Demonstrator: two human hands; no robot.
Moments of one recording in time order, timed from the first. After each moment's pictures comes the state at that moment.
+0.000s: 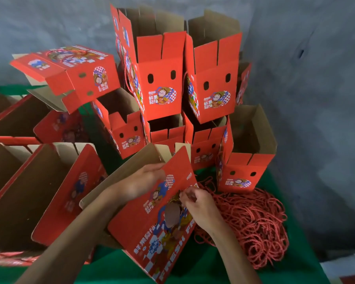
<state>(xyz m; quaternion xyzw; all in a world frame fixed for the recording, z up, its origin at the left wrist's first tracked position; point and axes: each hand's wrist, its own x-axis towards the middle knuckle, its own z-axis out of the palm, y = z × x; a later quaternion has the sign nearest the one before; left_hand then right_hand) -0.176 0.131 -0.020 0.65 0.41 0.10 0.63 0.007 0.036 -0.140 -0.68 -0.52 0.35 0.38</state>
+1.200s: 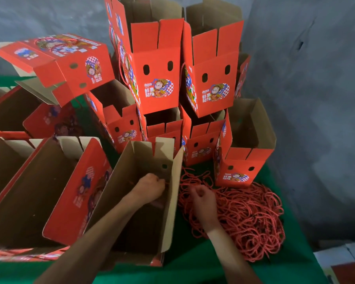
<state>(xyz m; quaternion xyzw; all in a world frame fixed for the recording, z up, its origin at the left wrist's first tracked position) -0.155 0.145 -0.103 0.61 0.57 0.04 0.55 0.014 0.042 -0.186 -0.70 -0.35 0.33 0.53</state>
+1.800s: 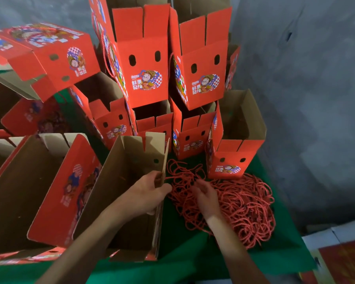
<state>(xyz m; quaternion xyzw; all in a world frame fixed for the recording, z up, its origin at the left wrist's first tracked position) -0.160 0.091 -0.047 0.66 0.45 0.03 0.60 0.041 0.027 -0.201 -0.71 -0.24 0.39 0.53</state>
